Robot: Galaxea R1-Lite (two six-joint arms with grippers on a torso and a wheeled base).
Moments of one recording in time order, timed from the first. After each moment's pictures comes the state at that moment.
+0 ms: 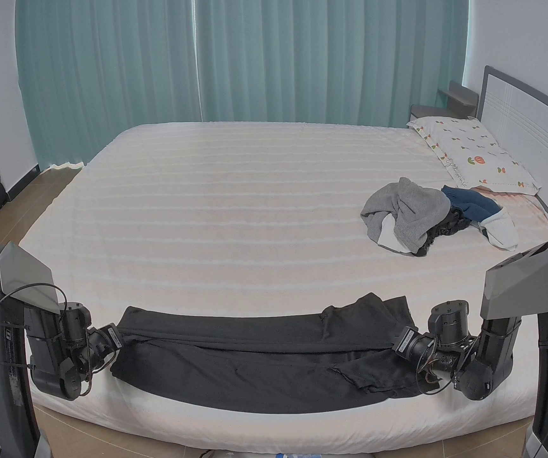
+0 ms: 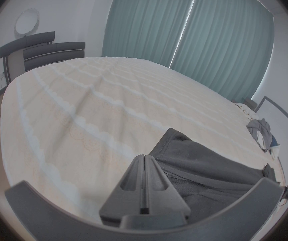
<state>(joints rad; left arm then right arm) 0.10 2.45 -0.34 -1.55 0.06 -0.39 0.34 2.35 -0.41 -1.33 -0.11 0.81</state>
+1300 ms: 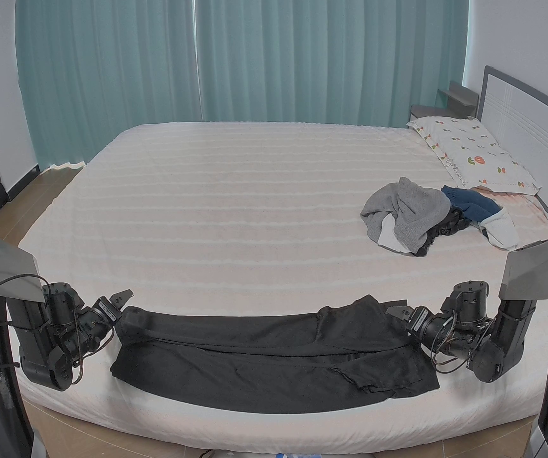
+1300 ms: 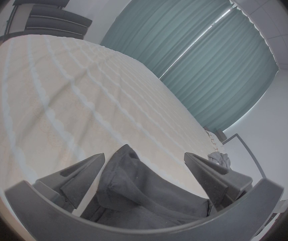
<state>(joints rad) 0.10 2.31 -0.35 -1.55 -0.16 -0.73 0.23 2.31 -0.45 -1.33 0.09 0.81</state>
